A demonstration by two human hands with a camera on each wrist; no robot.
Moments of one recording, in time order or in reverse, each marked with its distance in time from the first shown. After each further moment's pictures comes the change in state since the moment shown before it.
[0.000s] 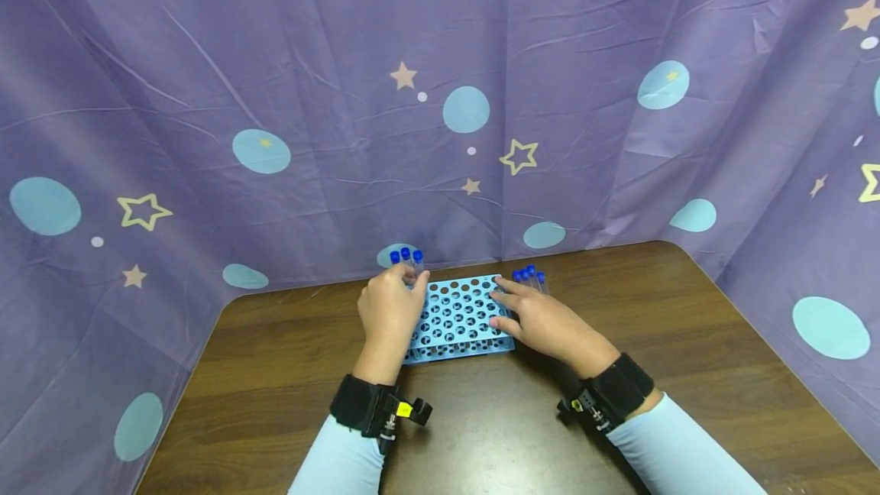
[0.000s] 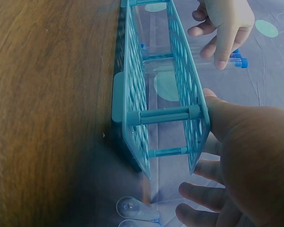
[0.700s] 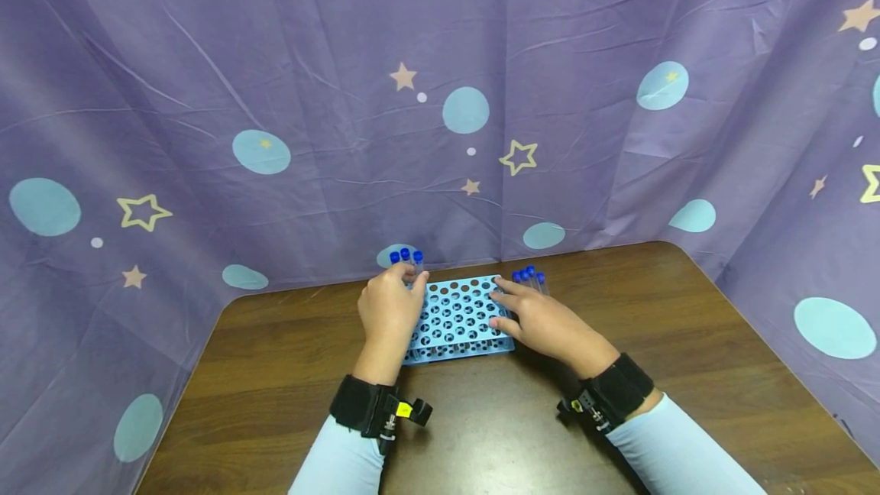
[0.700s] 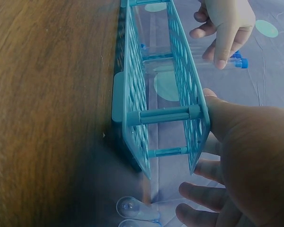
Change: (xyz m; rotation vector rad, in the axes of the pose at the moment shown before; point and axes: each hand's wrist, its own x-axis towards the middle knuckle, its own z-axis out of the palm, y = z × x) left_hand 0.001 0.001 0.001 -0.012 -0.009 -0.020; right_hand 0.001 0.001 0.001 -0.018 0.002 -0.007
